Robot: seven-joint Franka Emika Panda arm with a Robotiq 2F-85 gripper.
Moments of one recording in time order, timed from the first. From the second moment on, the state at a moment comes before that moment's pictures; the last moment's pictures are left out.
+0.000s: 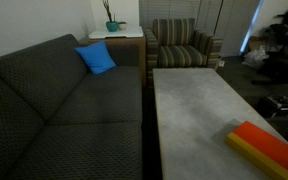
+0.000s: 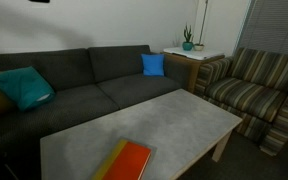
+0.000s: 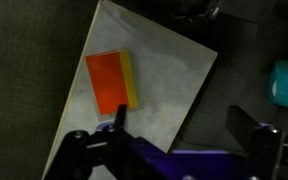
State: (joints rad) arm 0.02 -0.61 -0.39 -2.67 0.01 2.02 -0.53
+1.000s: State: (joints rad) arm 0.02 -0.55 -0.38 -2.67 0.05 2.06 -0.60
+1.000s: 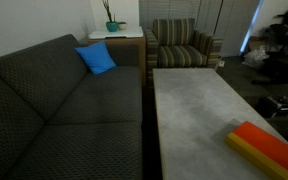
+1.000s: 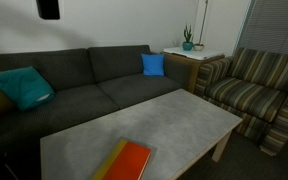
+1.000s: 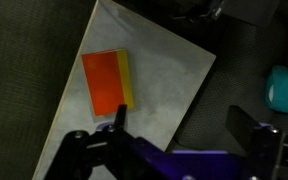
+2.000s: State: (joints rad) arm -0.01 0.00 -0.34 -2.62 0.24 2.24 -0.86
